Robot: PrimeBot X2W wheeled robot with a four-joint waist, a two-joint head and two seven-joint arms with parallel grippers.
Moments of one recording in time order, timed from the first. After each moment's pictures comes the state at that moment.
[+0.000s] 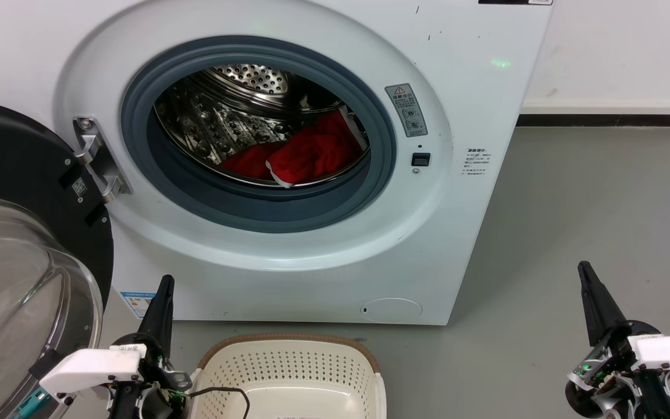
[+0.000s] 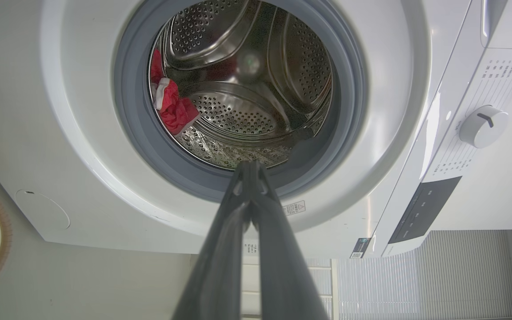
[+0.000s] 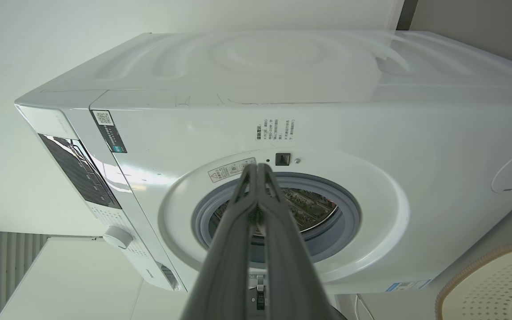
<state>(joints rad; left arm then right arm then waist) -0.11 0.05 0.11 0.25 -1.61 -0.13 0.11 -0.10 -0.05 -0.11 0.25 1.62 0.13 0.11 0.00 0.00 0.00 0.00</state>
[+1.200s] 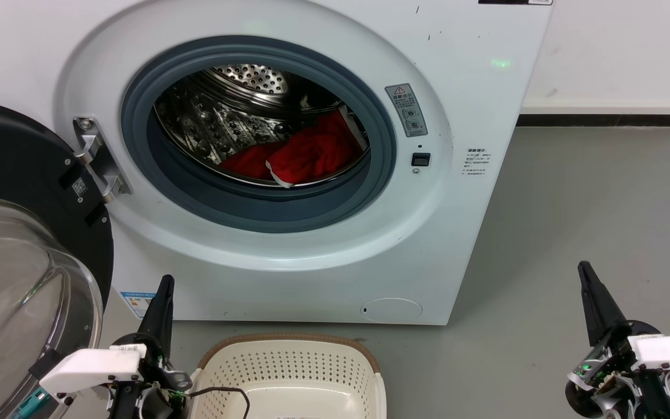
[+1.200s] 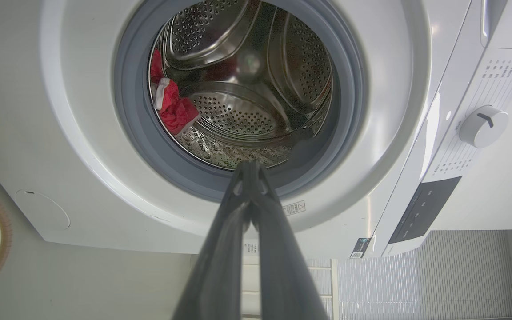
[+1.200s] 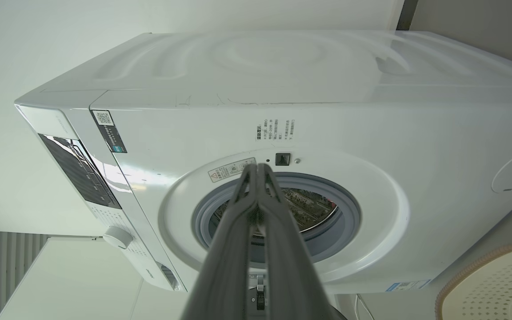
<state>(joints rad) -0.11 0.05 0.11 0.25 -1.61 -0.13 0.11 -0.10 -0.05 -0.11 0.25 1.62 0.13 0.11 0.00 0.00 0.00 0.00</state>
